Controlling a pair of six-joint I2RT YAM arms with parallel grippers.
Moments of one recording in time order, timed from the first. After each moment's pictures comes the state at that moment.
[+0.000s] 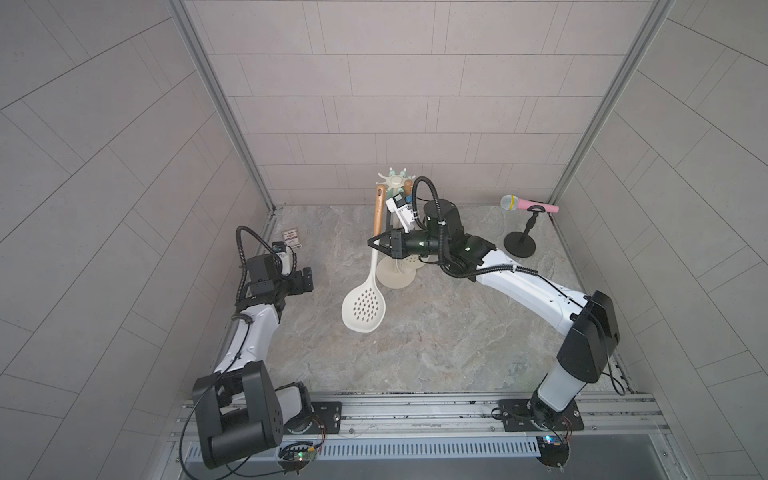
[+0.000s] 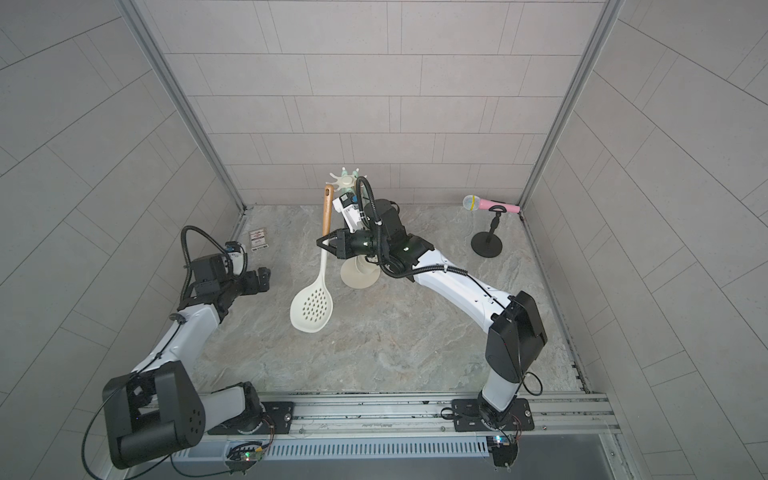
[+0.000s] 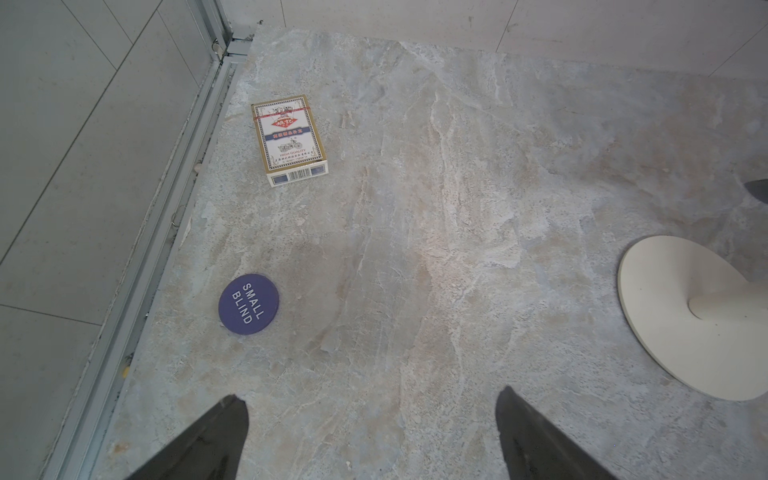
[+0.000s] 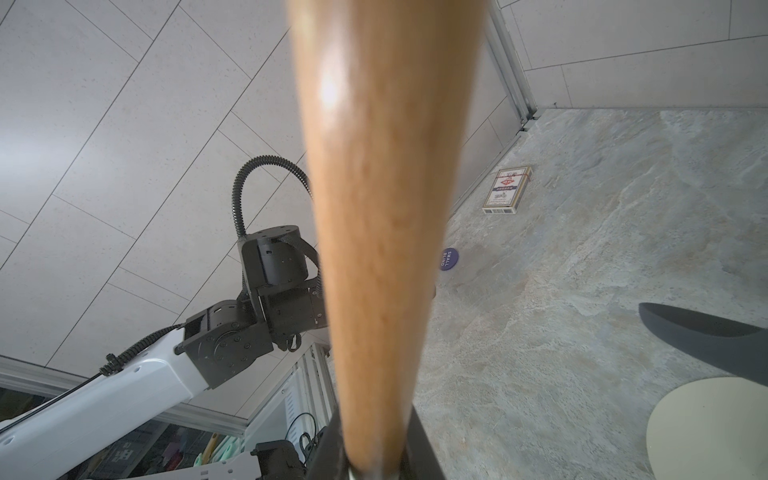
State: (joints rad) left arm 0.29 1.21 0.69 -0.18 0.23 0.10; right arm 0.70 1.69 1.54 -0.11 -0.55 0.60
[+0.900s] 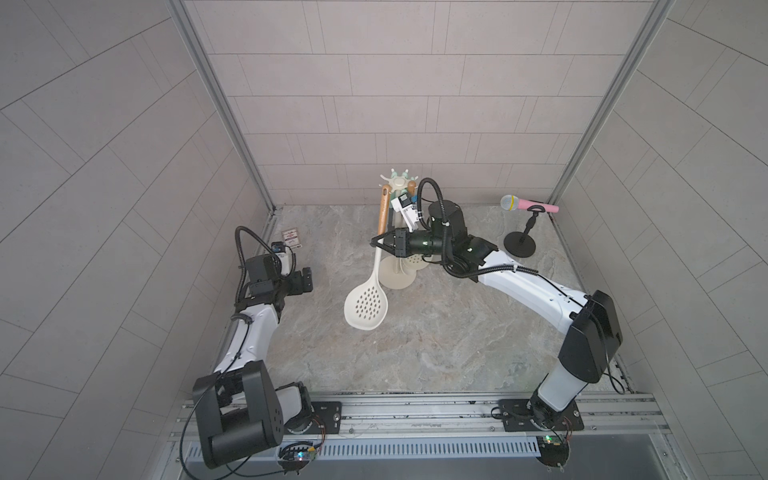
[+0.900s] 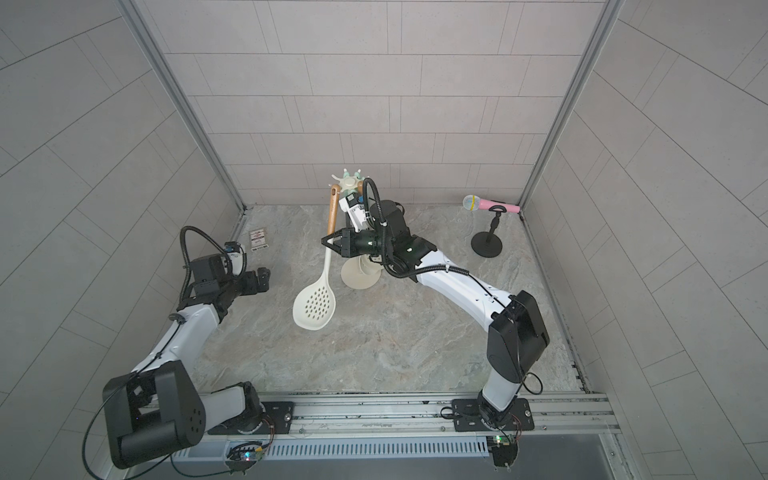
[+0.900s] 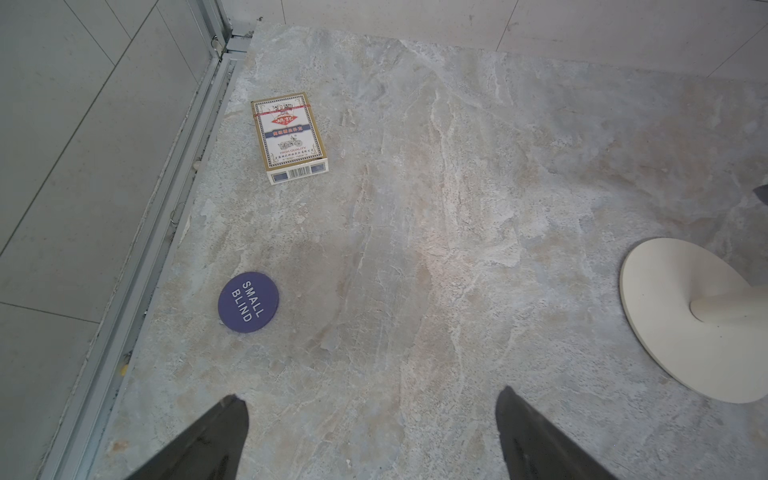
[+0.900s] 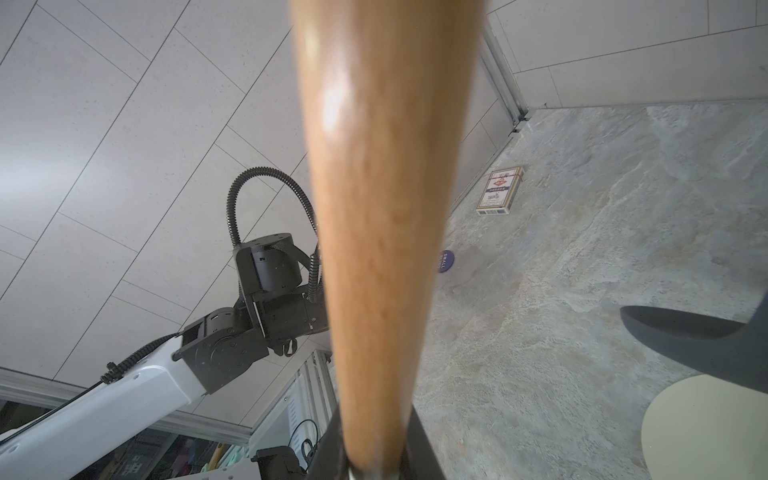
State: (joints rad) left arm 0.30 1.21 0.69 -0.18 0.24 0.10; right arm 0.67 1.68 1.49 -0.05 -0.57 0.63
